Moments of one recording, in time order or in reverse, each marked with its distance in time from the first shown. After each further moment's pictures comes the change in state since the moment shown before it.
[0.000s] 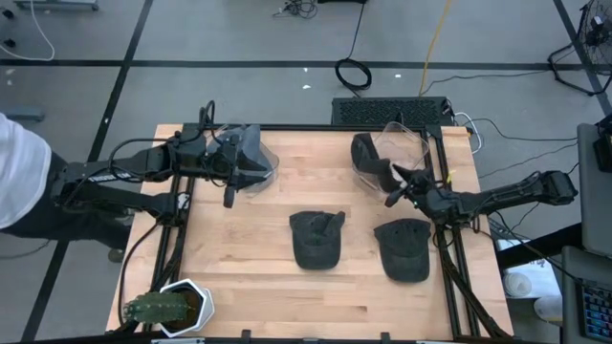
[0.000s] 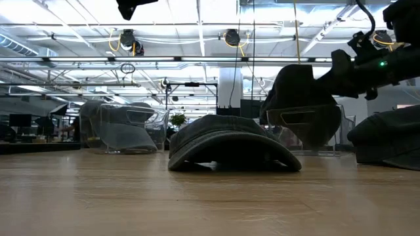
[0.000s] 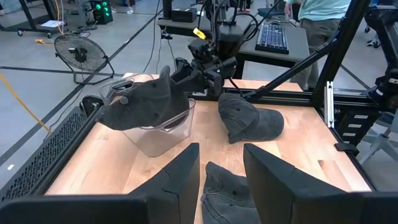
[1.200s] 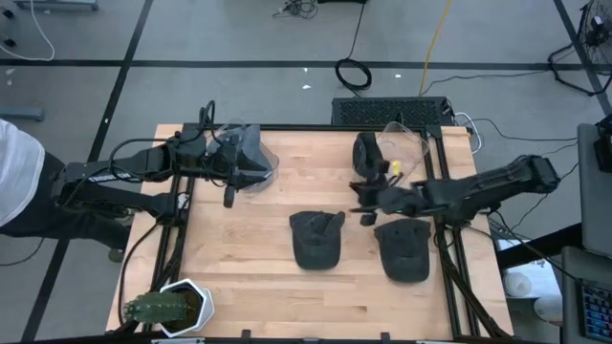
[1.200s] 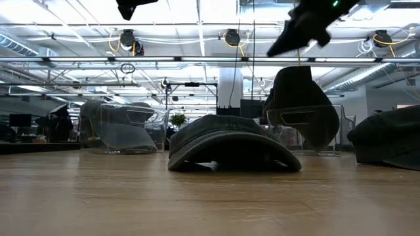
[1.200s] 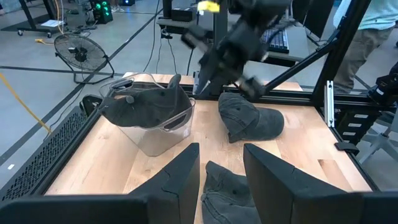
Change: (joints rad) left arm 0.000 0.000 0.000 -0.002 0.000 0.001; right arm 0.072 0.573 0.838 -0.761 -0.312 -0.493
